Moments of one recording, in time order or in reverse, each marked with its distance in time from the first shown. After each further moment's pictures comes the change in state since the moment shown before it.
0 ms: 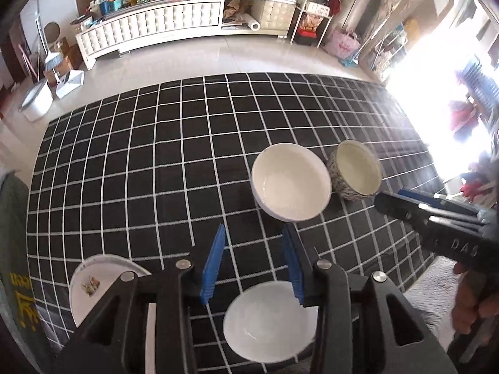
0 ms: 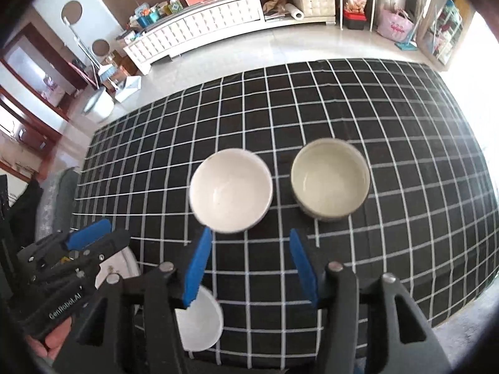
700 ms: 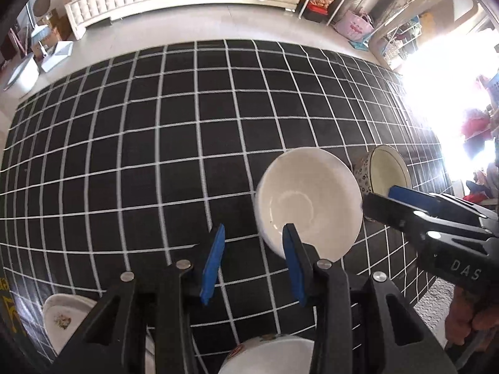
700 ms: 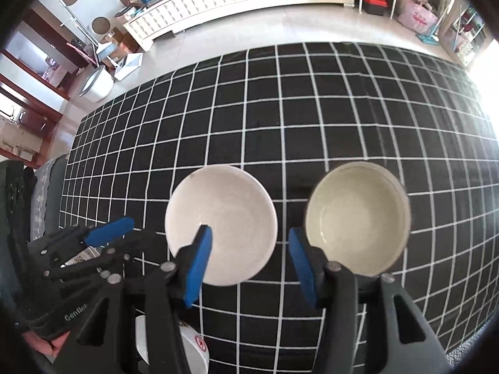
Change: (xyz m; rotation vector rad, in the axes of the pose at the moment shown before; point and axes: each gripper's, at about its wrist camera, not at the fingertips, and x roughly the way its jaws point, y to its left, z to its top) left arm 0.093 0.015 0.042 -0.062 0.145 -0.059; right arm 0.076 -0.007 0.041 -0.041 0.119 0.047
